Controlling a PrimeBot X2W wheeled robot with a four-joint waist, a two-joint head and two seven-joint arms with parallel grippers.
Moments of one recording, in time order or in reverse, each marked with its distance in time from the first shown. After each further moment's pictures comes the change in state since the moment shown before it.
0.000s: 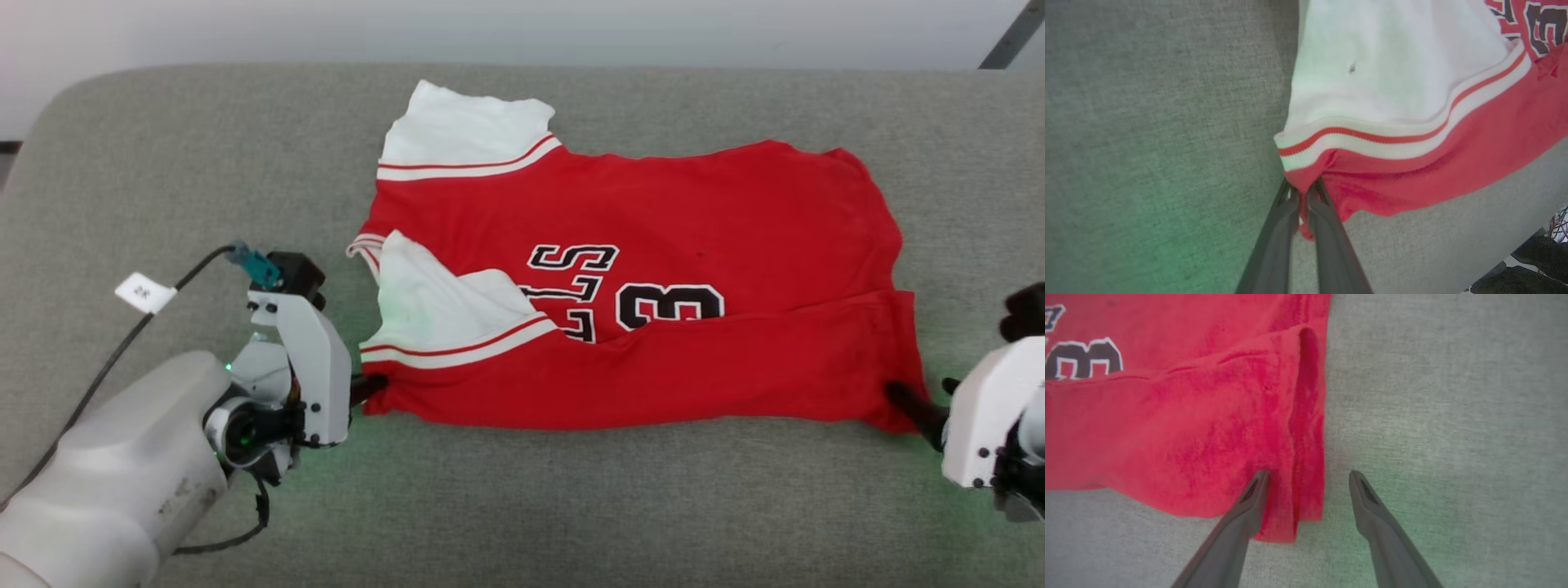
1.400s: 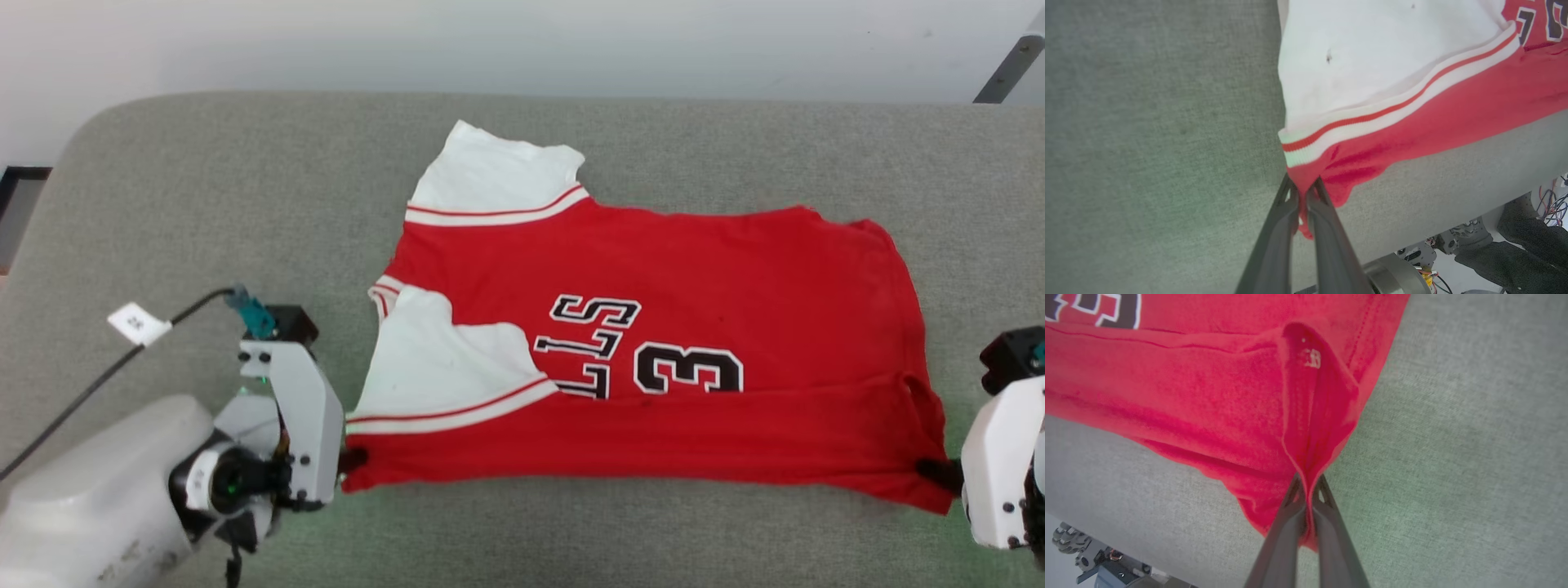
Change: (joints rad) left arm 0.059 0.167 -0.006 -0.341 -0.057 0.239 0.159; right arm 0.032 -0.203 0.195 -0.006 0.196 0.000 0.154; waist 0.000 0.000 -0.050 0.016
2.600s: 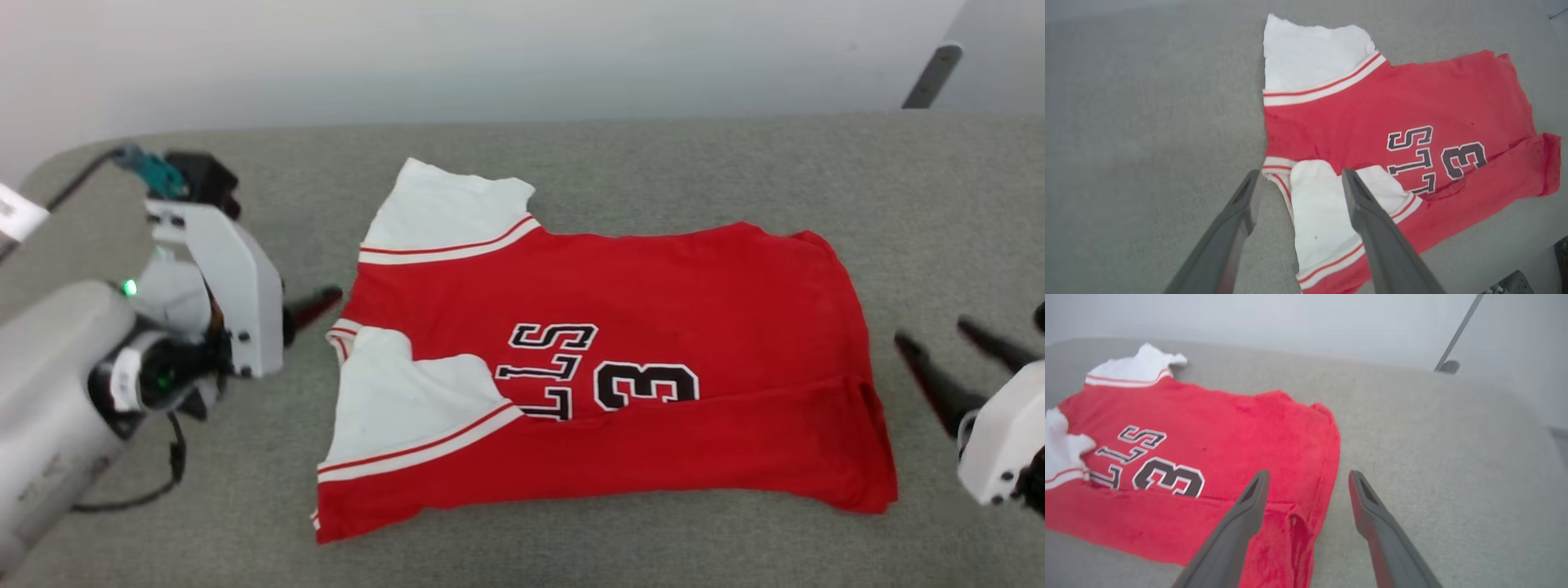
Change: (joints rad) left arm -0.144 0.077 0.103 -0.063 0.094 -0.005 -0.109; right arm 0.065 0.111 -0.121 -0.224 -0.183 0.000 -0.394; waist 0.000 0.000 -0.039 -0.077
